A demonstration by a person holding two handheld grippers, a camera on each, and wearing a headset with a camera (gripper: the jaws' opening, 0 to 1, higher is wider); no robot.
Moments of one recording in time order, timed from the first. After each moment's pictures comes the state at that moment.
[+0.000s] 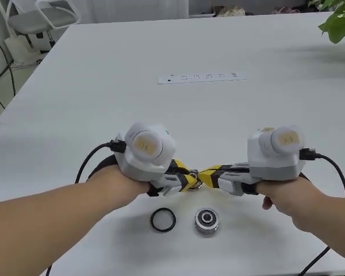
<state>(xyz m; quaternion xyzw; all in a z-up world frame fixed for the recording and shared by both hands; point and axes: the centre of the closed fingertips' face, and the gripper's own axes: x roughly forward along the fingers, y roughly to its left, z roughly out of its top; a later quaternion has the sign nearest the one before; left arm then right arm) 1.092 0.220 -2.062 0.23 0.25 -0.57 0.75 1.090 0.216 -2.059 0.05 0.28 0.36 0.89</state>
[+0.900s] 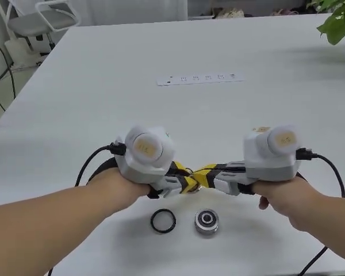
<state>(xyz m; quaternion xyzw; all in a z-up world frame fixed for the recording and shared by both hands) 1.090 0.220 -2.062 0.23 0.25 -0.57 0.75 1.090 0.221 -2.053 0.05 0.27 0.37 0.89</state>
